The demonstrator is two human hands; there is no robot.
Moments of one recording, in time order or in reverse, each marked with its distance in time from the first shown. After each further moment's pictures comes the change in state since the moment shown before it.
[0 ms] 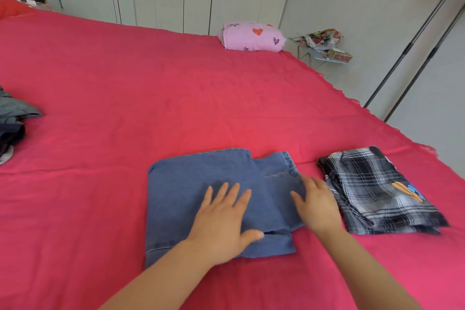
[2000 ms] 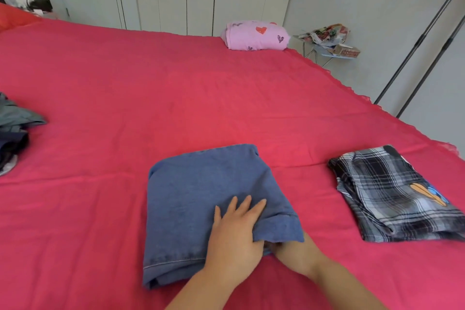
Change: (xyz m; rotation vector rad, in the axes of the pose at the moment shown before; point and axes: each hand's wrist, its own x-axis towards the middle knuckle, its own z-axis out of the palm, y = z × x) left_hand 0.002 0.016 0.018 -0.316 0.130 -0.088; right_hand -0.048 -0.028 0.029 0.370 -0.537 -0.077
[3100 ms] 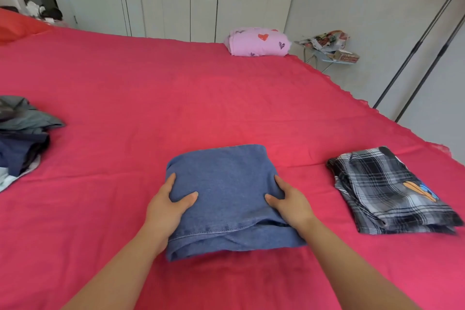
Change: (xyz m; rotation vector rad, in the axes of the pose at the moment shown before) left_hand -0.019 -0.088 -0.070 -0.808 0.355 -0.484; right_hand 0.030 -0.038 -0.023 0.084 0.245 0.010
